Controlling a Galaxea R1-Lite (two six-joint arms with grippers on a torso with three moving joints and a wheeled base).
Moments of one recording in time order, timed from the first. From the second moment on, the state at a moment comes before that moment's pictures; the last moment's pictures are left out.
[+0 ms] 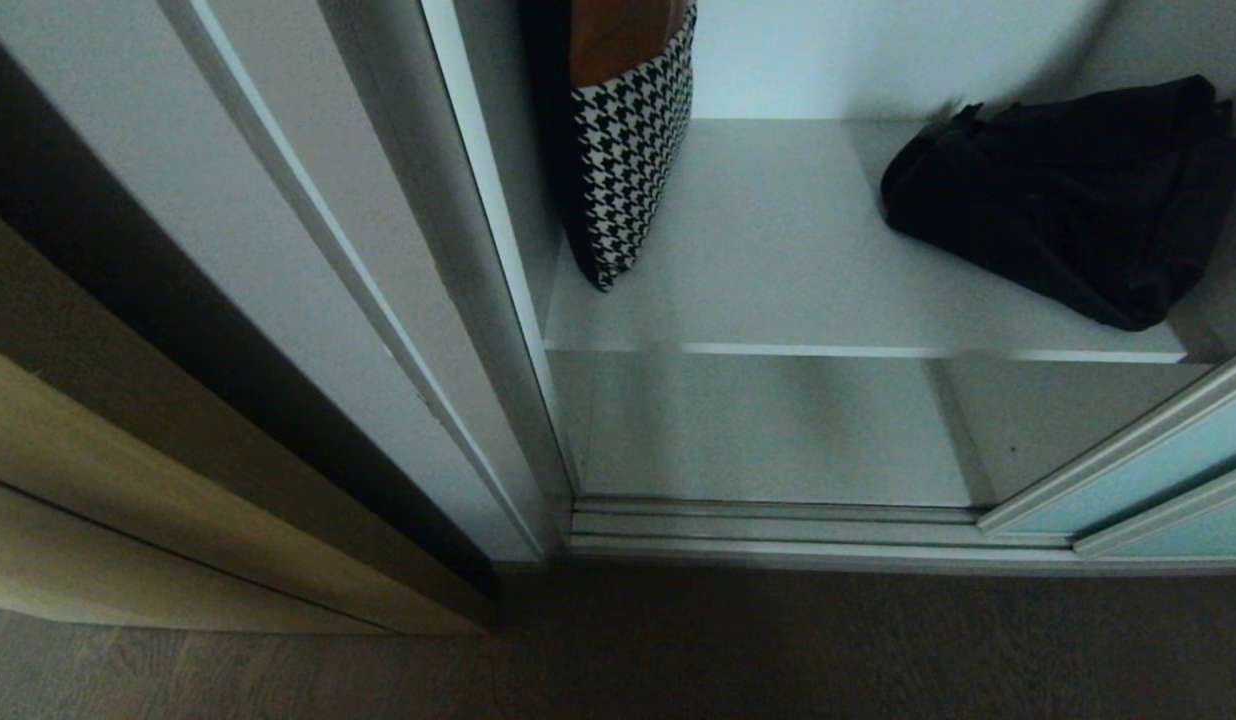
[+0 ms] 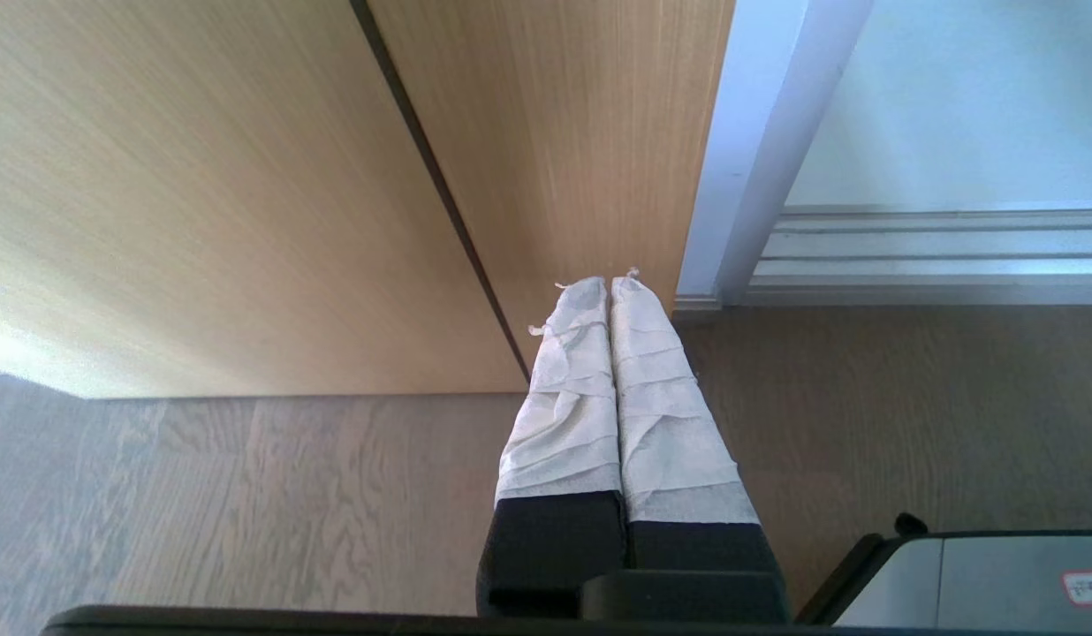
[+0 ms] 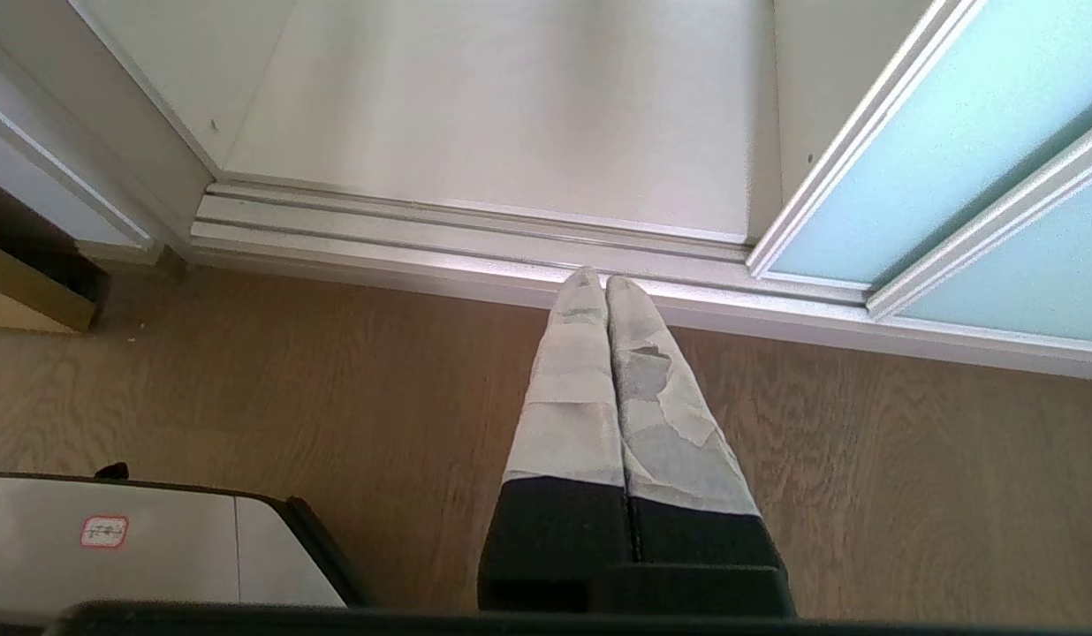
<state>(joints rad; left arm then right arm) 0.02 0.00 0.00 0.00 -0.02 0.09 0.01 0.00 -0.02 0.04 0.01 -0.03</state>
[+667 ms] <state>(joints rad) 0.02 0.00 0.00 0.00 -0.02 0.09 0.01 0.00 -0.01 0.01 0.01 -0.04</state>
